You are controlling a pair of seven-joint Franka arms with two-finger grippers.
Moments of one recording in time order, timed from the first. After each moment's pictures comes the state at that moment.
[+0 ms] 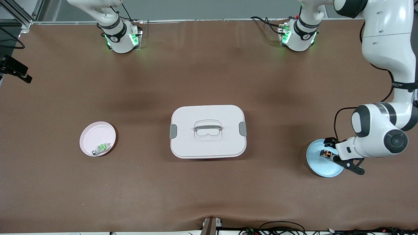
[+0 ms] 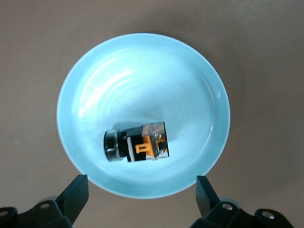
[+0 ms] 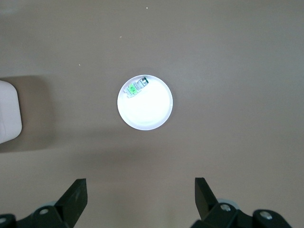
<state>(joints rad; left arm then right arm) -0.02 0.70 0.07 -1.53 0.00 2.11 0.56 -0.03 -0.08 -0.07 -1.59 -0.01 1.56 -0.06</state>
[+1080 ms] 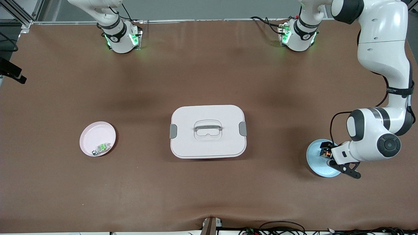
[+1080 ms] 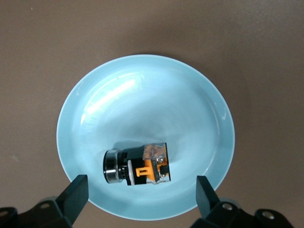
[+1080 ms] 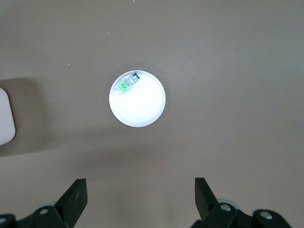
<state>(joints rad) -0.02 0.74 0.06 -1.48 0.00 2.14 0.52 -0.08 -0.08 -0.07 -1.61 0.00 1.56 -0.05</state>
